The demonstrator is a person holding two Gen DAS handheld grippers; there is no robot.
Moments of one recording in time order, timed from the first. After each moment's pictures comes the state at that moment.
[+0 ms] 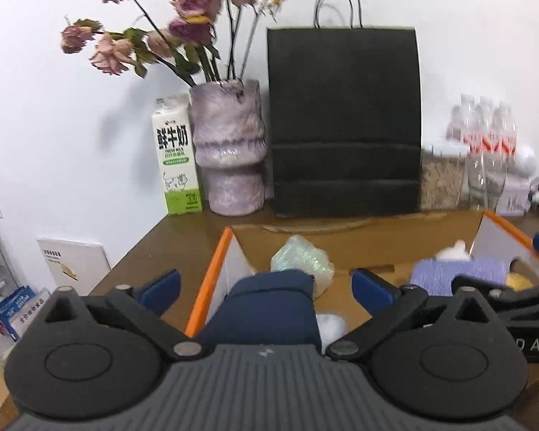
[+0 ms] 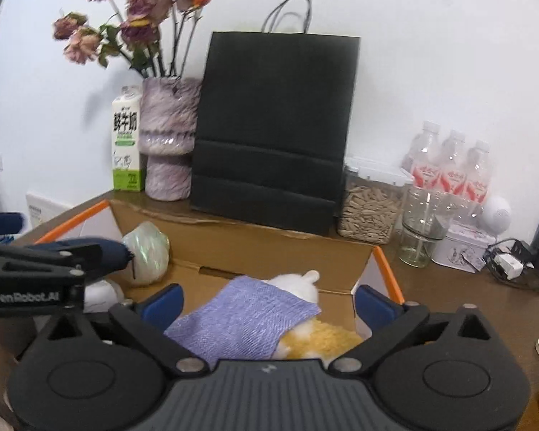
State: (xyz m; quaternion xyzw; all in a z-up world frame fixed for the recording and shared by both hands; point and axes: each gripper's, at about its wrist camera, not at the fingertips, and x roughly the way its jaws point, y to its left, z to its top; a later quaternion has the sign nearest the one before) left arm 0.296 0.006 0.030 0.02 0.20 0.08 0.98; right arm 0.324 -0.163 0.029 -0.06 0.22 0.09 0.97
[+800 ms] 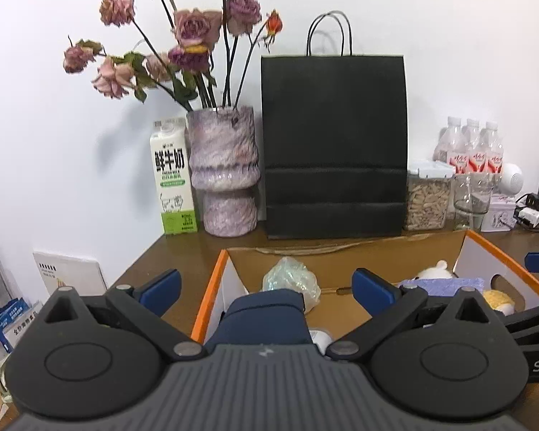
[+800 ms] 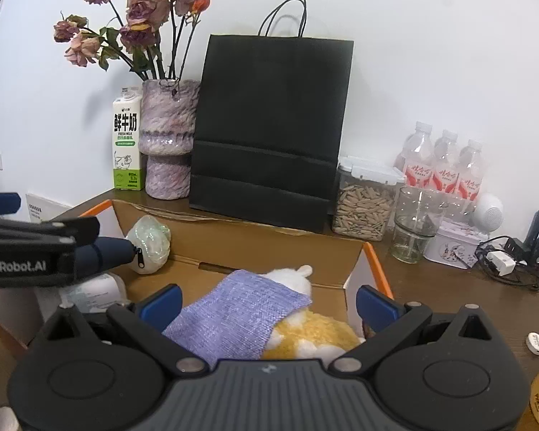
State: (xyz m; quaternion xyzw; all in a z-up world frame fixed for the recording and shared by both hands) left arm 0.277 0.002 0.046 0.03 0.17 0.07 0.98; right arm 0.306 -0.169 0.034 -0.07 0.22 0.09 0.97
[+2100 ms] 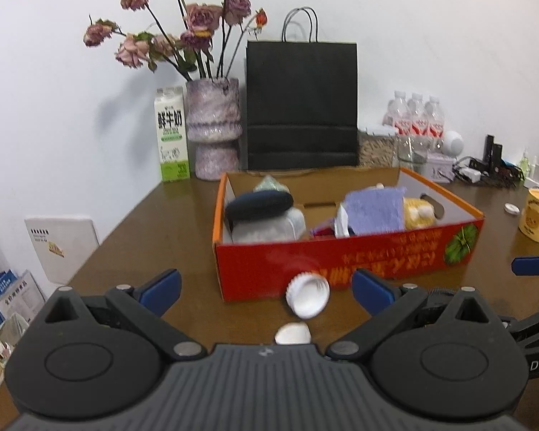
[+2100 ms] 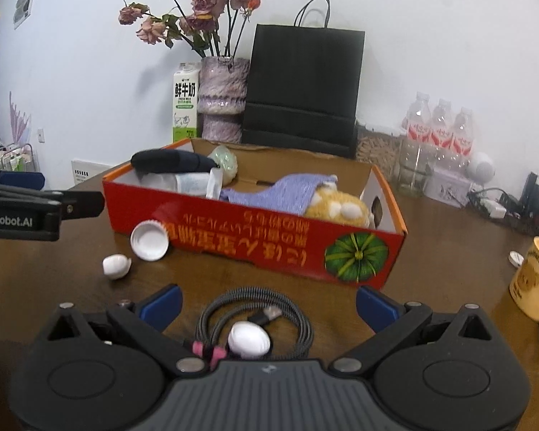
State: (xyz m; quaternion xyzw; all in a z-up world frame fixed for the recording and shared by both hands) left arm 0.125 0.021 0.025 0.02 0.22 0.00 0.98; right arm 0.137 -0.184 0.009 -0.07 0.26 0.13 0.95
